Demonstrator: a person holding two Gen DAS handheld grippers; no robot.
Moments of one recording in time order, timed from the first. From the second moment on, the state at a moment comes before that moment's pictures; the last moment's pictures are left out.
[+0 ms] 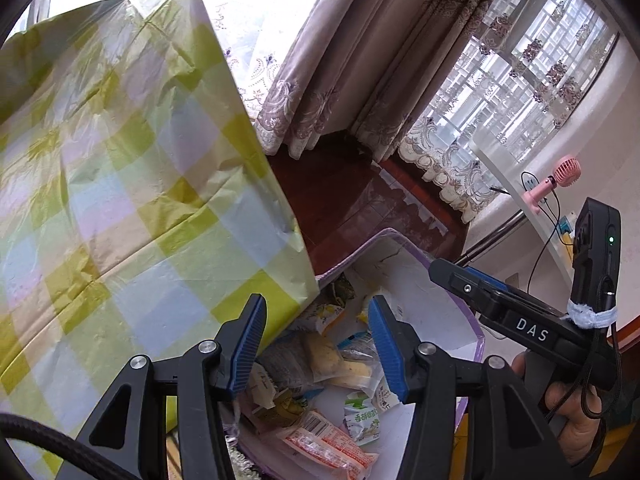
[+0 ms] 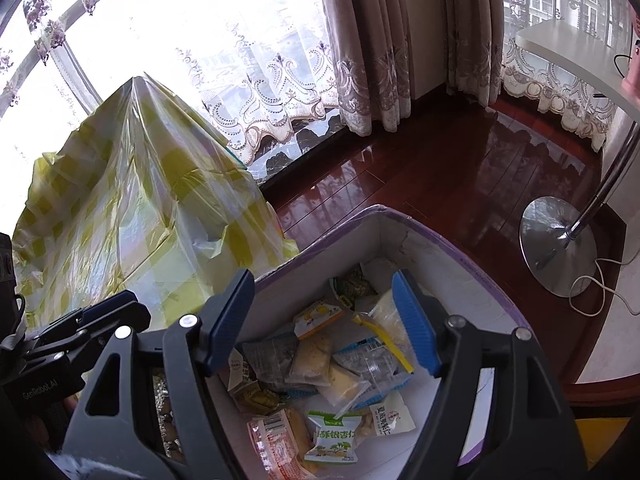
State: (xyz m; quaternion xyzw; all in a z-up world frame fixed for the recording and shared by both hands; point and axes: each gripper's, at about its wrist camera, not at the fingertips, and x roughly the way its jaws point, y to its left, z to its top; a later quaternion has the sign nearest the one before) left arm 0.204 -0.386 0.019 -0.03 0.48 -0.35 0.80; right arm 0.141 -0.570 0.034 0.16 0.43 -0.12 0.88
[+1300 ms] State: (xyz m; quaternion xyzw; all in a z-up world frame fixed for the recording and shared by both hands) left arm 0.204 -0.011 -0.005 -0.11 0.46 -0.03 0.88; right arm 0.194 -0.277 0.034 0.01 0.48 0.12 0.87
